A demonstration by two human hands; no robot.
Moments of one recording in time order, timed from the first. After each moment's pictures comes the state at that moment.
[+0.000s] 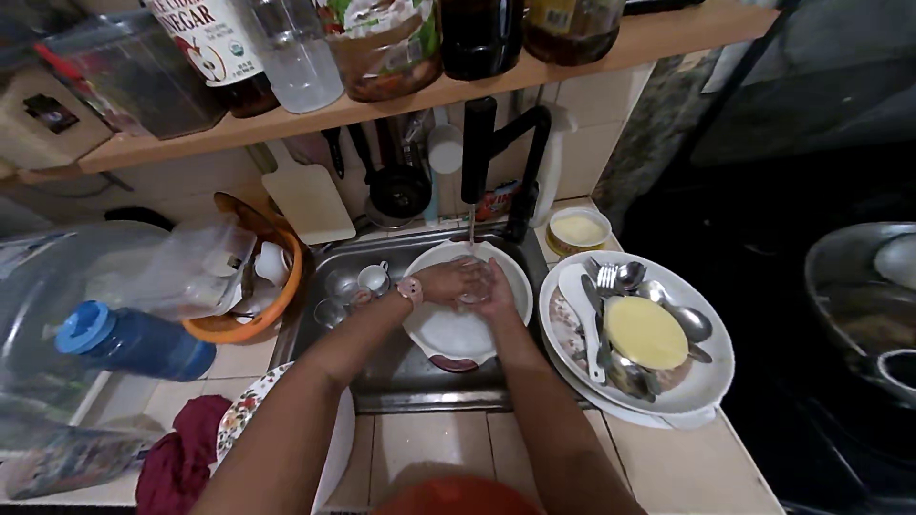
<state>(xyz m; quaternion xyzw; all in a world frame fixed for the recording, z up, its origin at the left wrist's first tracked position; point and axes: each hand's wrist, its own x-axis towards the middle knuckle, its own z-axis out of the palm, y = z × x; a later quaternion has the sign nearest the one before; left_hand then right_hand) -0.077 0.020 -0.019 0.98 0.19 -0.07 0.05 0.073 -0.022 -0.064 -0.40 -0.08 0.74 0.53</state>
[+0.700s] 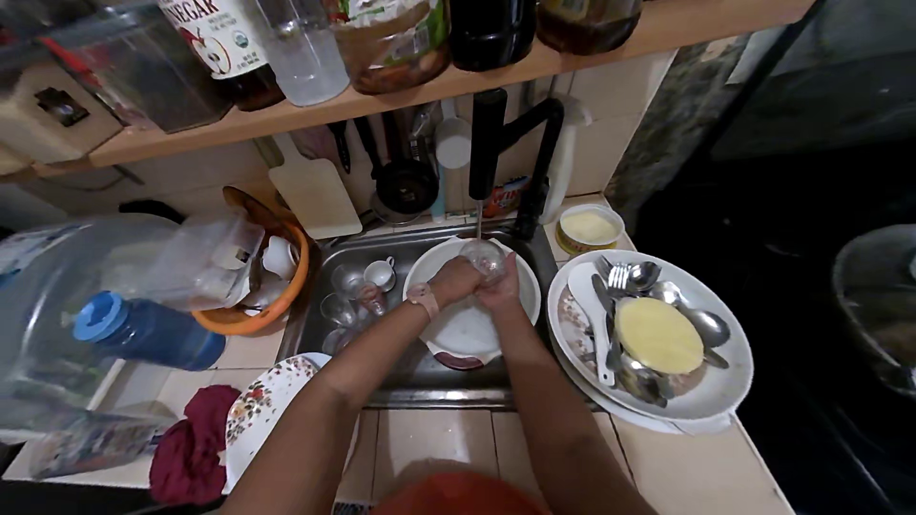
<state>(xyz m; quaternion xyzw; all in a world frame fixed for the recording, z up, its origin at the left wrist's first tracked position) -0.049 -0.011 0.001 0.91 0.39 -0.04 0.12 0.068 -0.011 -0.067 -0.32 -0.04 0.75 0.58</state>
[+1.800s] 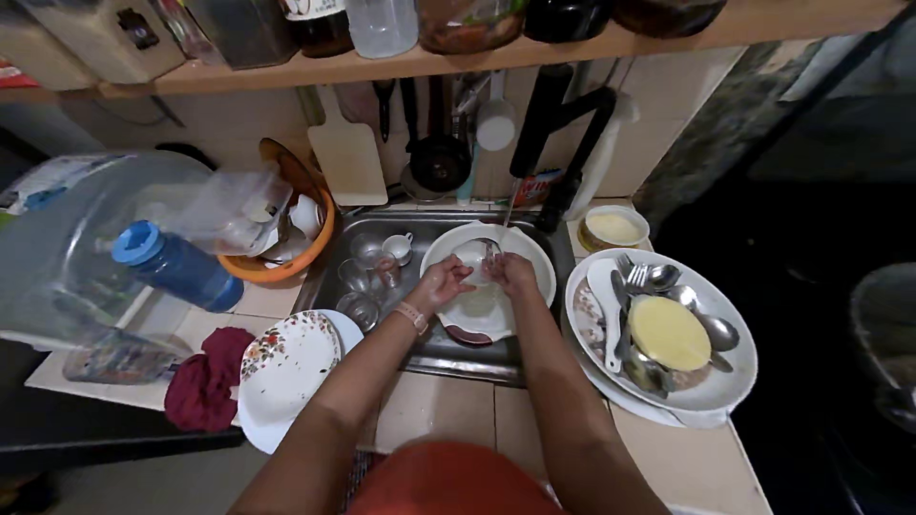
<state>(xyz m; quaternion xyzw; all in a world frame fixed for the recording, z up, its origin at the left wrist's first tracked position) -0.093 -0.077 -0.025 0.25 0.46 0.50 0.69 0.062 -0.026 -0.049 -0.55 -0.29 0.62 0.47</state>
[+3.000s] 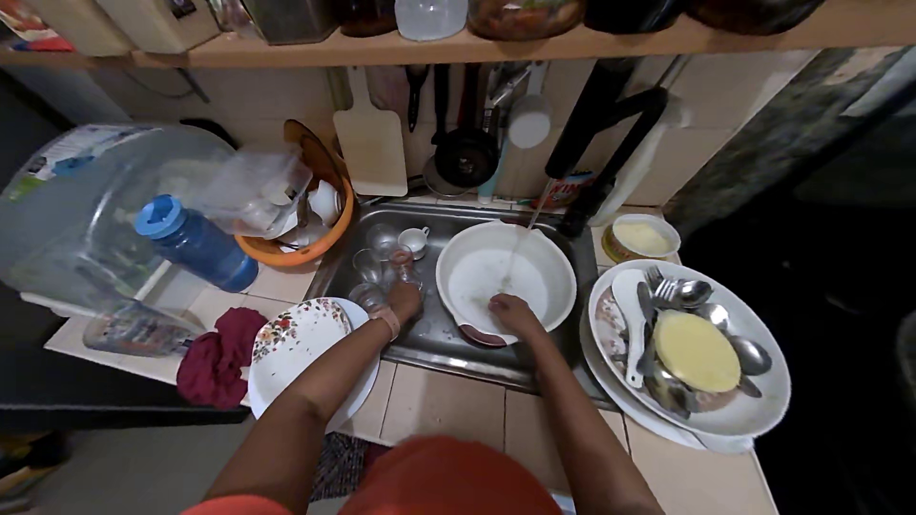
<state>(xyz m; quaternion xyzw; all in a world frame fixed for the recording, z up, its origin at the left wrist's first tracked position) -0.174 -0.106 -0.050 0.59 0.75 -0.09 0.28 0.069 -0.079 -0.065 -0.55 -0.71 0.44 0.04</state>
